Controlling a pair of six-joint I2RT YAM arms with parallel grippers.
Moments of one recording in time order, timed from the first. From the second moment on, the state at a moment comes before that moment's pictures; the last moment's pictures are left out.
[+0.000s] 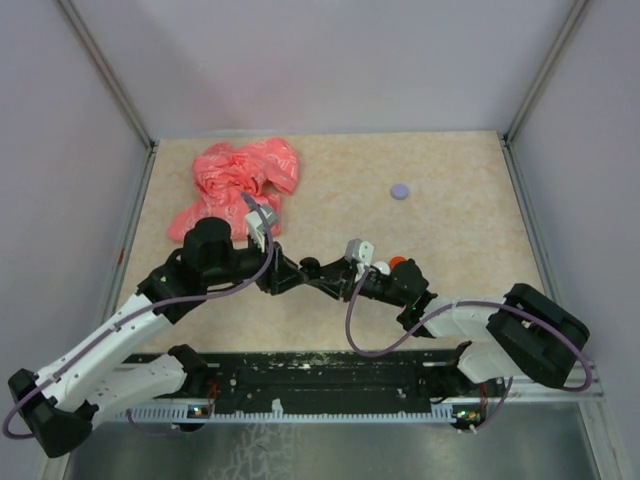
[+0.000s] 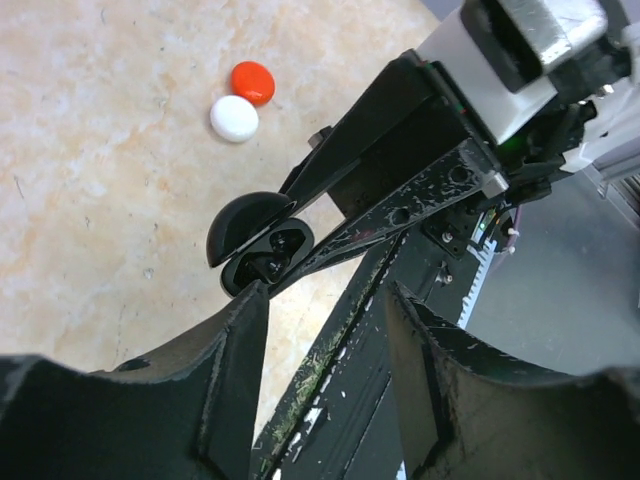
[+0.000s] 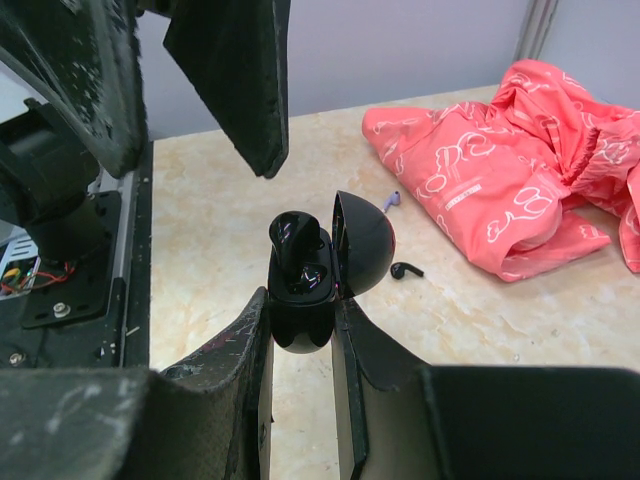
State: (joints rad) left arm -0.74 0.88 0.85 -0.32 0.42 -0.33; right arm 0.86 1.32 0.33 1.14 -0.43 0.06
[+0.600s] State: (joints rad) left arm -0.74 0.96 0.85 -0.32 0.39 -0.37; right arm 0.86 1.32 0.33 1.14 -0.43 0.06
